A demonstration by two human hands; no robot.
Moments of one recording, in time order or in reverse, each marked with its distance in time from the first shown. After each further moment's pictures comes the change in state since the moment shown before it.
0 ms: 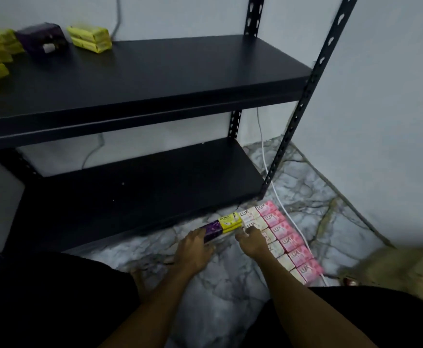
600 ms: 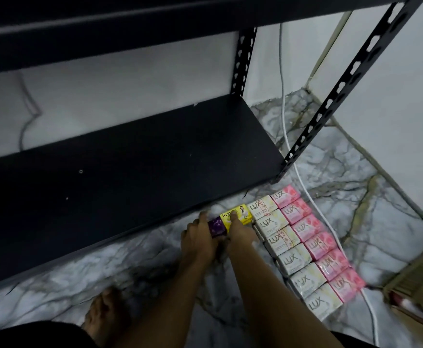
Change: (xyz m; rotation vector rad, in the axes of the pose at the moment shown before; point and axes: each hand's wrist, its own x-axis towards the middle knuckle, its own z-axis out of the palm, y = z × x) left_hand 0.158 -0.026 0.094 -0.041 0.024 -0.188; right_hand 0.159 0.001 0.105 0.861 0.177 0.565
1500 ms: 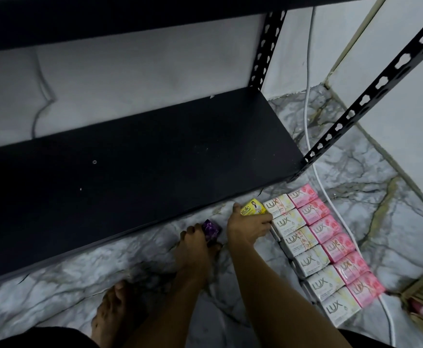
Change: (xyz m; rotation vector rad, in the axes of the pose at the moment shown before) left_hand -0.009 -0.051 -0.004 0.077 -0.032 -0.141; right_hand -0.013 0.007 0.046 -0.317 0.379 -0.369
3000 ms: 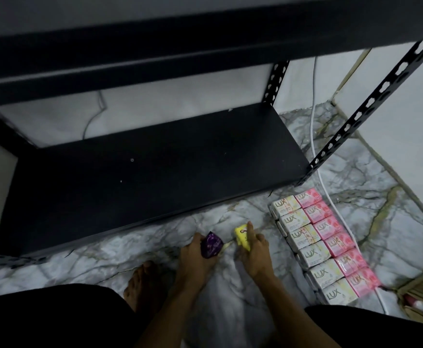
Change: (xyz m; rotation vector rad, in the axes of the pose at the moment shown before) left_hand -0.079 -0.061 -0.031 -0.546 0.050 0.067; right_hand -0.021 0.092 -0.072 -0.527 -0.525 -0.774
